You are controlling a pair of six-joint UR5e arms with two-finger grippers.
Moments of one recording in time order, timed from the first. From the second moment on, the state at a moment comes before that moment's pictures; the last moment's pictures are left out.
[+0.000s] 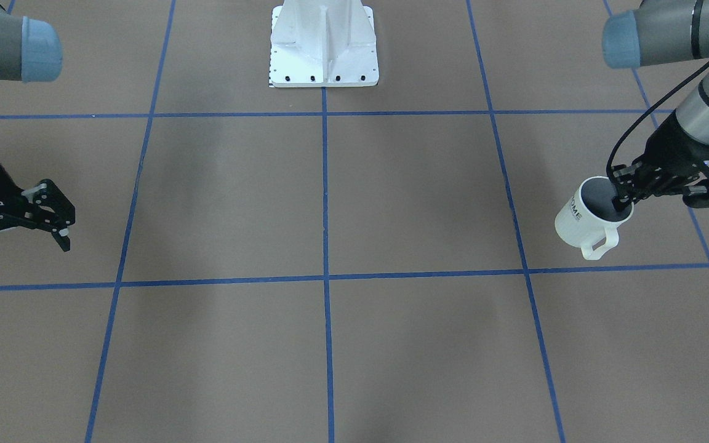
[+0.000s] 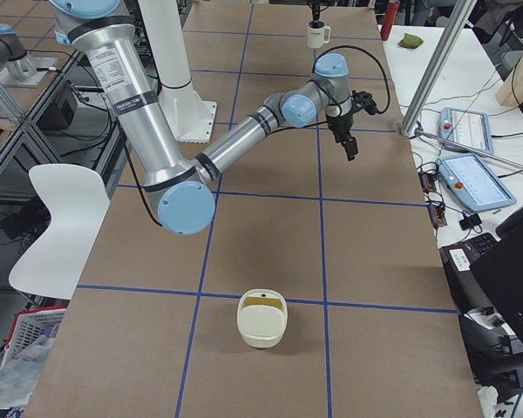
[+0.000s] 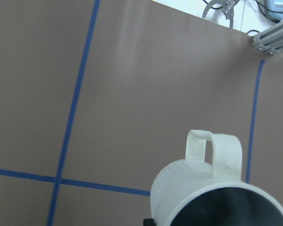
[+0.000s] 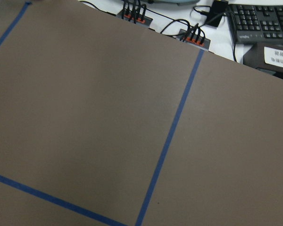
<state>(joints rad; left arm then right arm) -1.14 -1.83 -1.88 -1.47 -2.21 -0.65 1.11 -1.16 1.82 -1.54 2.05 0.42</state>
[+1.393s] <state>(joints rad) -1.13 -1.60 -1.80 -1.66 -2.27 -1.34 1.14 -1.24 1.82 -1.57 2.14 0.41</state>
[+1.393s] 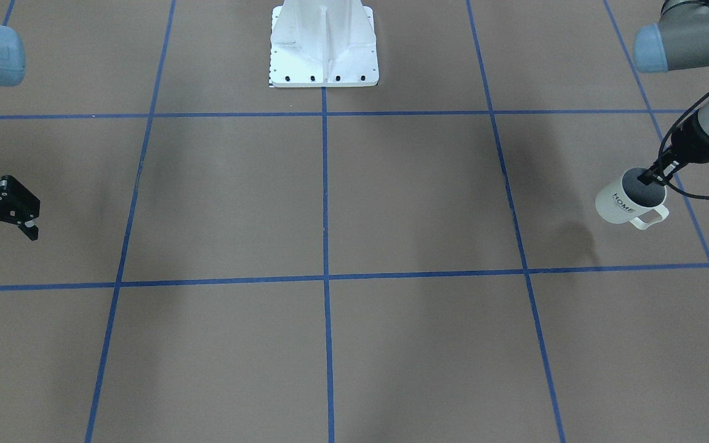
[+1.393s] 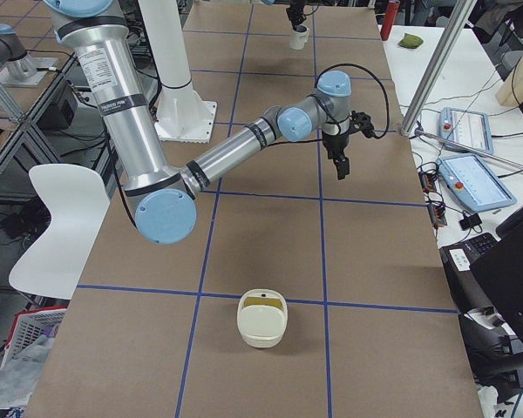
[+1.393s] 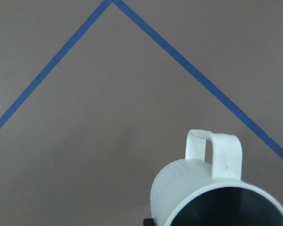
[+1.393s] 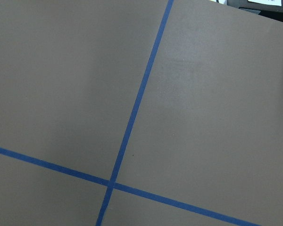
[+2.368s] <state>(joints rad) -1.04 -1.58 -1.78 -1.69 -2.28 -1.39 1.15 -1.25 1.82 -1.57 2.14 0.41</state>
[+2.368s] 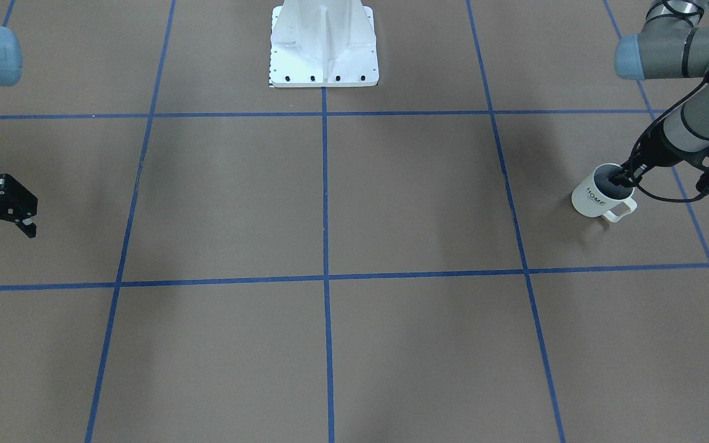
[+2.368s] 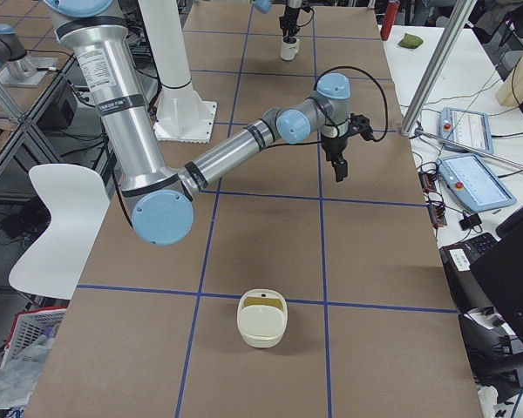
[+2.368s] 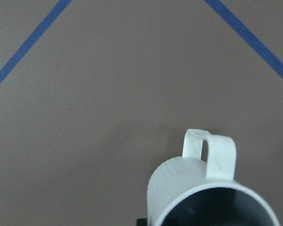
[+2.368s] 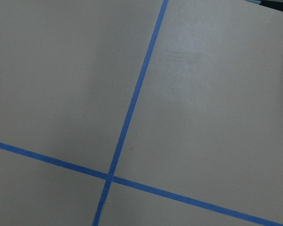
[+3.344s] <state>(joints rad) -1.38 -1.52 -1.96 -1.49 -2.29 -0.64 1.37 -1.40 1.87 -1.77 2.21 0.00</state>
